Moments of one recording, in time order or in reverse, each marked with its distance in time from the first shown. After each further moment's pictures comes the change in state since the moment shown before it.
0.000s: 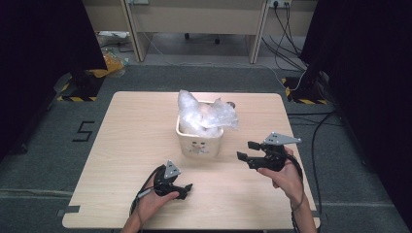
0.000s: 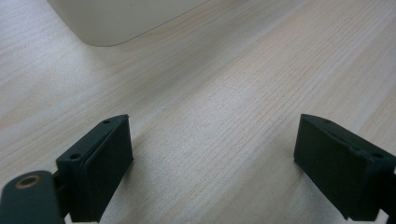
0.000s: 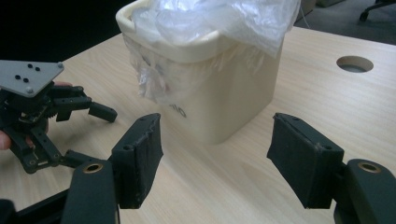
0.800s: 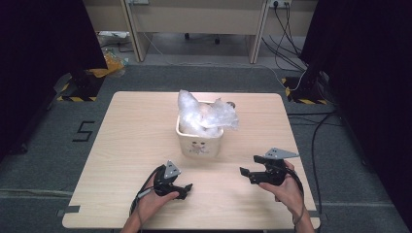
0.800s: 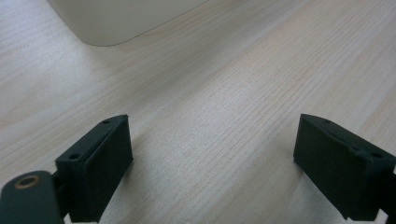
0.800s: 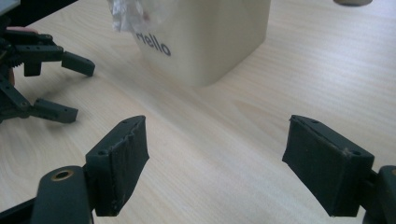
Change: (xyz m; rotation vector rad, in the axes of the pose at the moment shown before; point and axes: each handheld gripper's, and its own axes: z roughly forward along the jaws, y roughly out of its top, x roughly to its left) left arm 0.000 0.000 0.000 0.001 -0.003 0.002; right arm 0.000 -0.049 0.004 0.092 -0.056 0.039
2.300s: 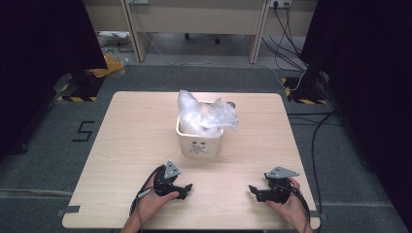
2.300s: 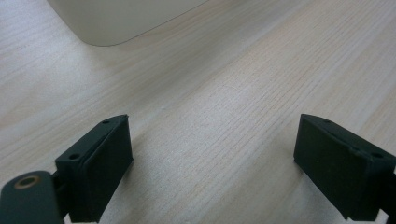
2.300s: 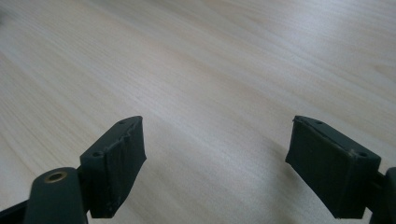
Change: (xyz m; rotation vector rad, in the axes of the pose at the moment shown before) left arm 0.000 0.000 0.000 0.000 0.001 -0.002; right arm -0.001 -0.061 -0.005 0.147 -0.154 -0.035
